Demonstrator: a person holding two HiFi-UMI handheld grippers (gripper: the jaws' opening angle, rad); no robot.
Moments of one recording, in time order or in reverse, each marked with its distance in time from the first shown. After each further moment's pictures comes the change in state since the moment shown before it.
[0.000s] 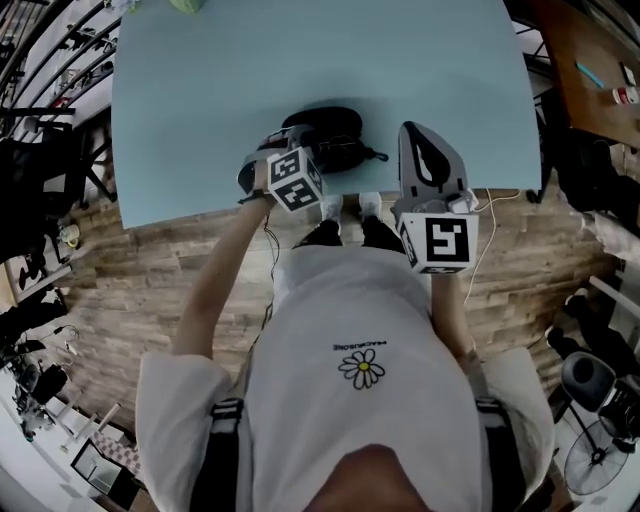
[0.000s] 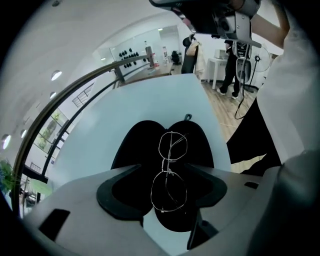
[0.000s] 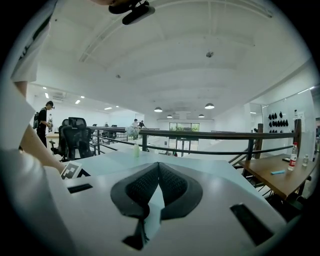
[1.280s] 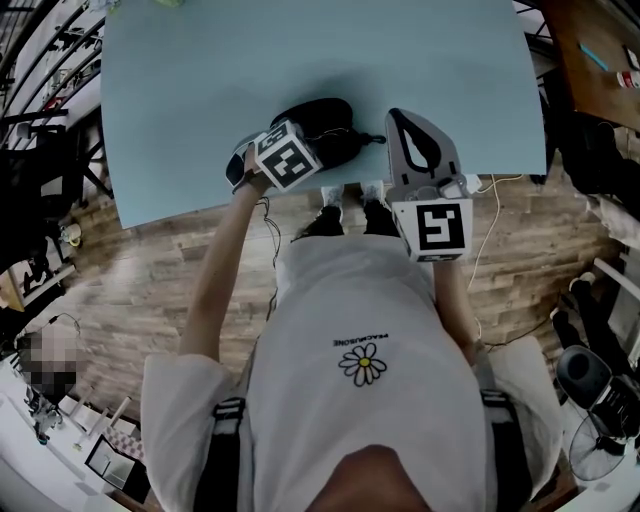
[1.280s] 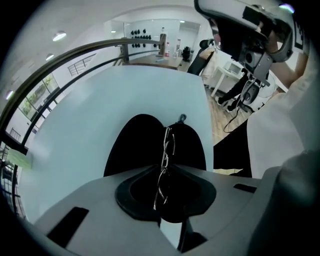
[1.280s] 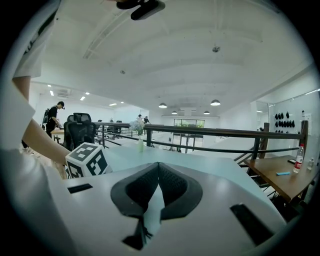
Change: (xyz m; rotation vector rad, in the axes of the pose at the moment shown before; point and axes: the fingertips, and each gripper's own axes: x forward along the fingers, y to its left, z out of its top) left arm -0.012 -0.005 -0.006 -0.214 0.109 -0.225; right arm 0.016 0.012 -0.009 -0.013 0.029 0.059
